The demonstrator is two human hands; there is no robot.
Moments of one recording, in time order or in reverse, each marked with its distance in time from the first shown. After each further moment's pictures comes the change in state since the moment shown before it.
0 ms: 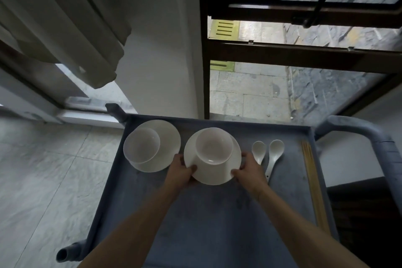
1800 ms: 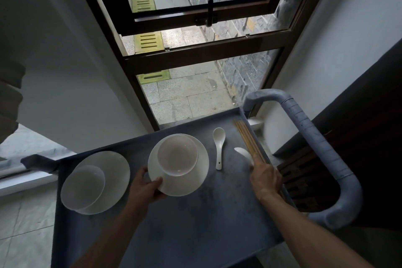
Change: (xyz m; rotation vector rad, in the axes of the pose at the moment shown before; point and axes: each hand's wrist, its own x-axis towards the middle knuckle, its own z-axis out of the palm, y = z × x) left_hand -0.014 0.020 0.015 -0.075 -0.254 0.043; right_hand -0.054 0.100 -0.076 -0.555 0.540 0.245
